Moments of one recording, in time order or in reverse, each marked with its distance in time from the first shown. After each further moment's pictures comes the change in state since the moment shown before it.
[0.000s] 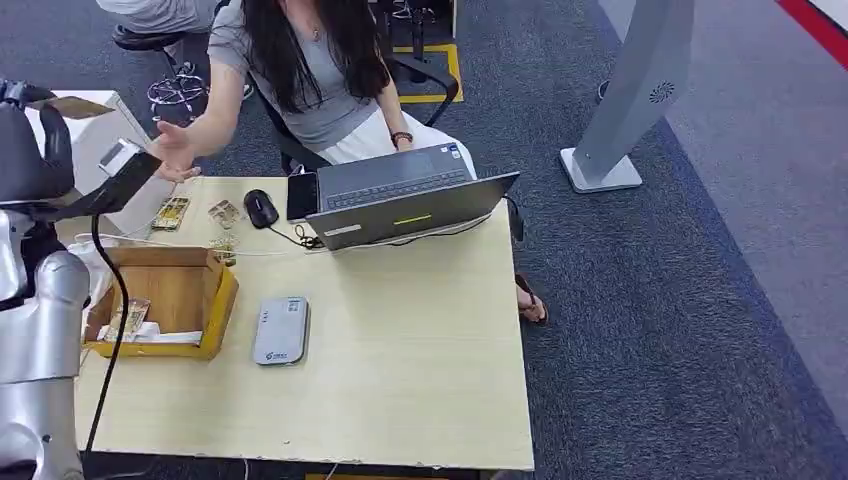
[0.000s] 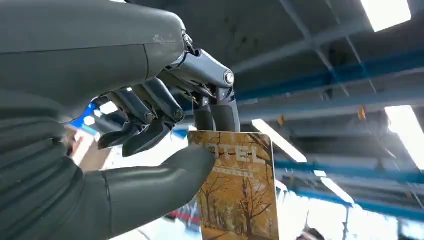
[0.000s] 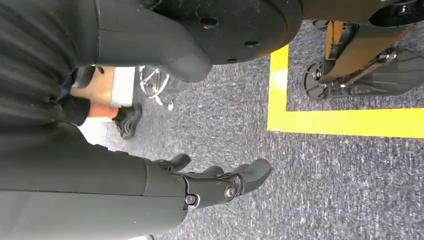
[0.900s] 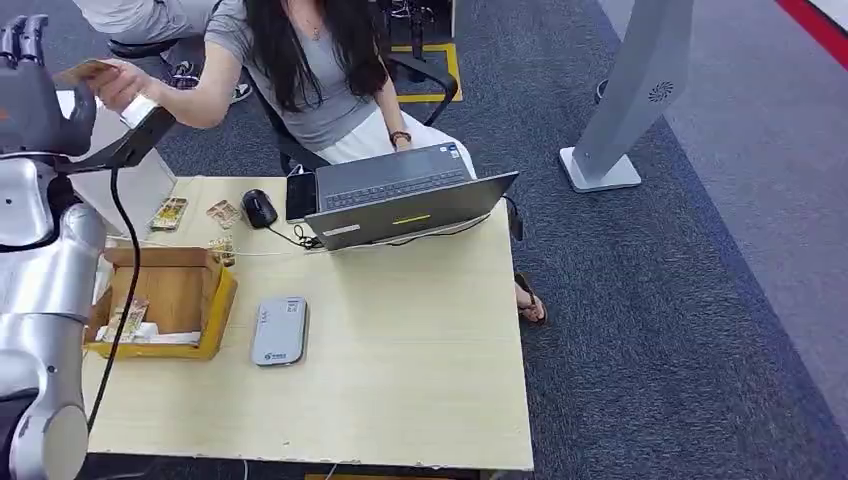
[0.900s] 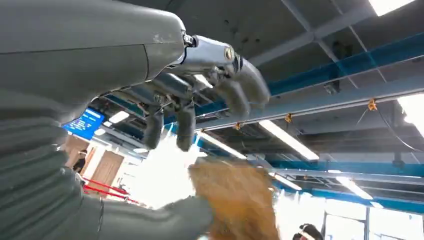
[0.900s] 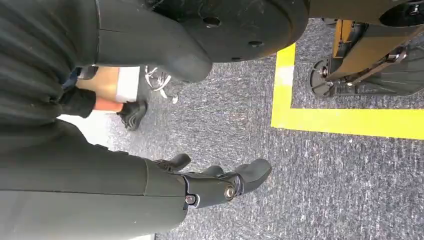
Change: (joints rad) left arm -0.202 -0.023 -0.053 0.345 -0.077 0.101 0.039; right arm -0.003 -0.002 0.016 -0.003 0.021 0.010 0.023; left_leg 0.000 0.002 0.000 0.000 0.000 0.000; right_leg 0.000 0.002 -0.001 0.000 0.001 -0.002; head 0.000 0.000
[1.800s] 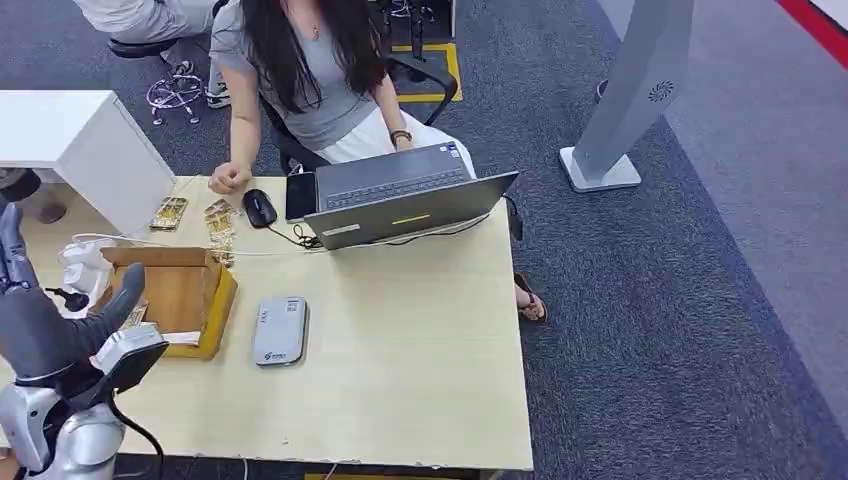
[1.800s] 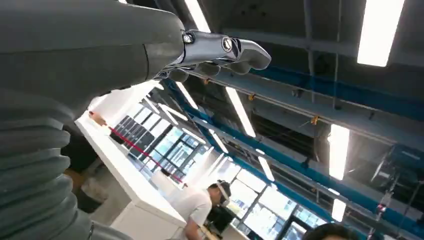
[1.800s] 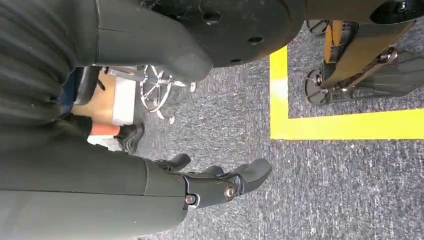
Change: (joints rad) left arm 0.838 -0.113 0.083 -0.815 0.633 0.093 -0.429; right arm 0.011 0.006 -0.072 0.000 -0.052 -0.012 -0.031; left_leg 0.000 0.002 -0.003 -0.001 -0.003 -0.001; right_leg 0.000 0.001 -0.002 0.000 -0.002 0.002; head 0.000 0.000
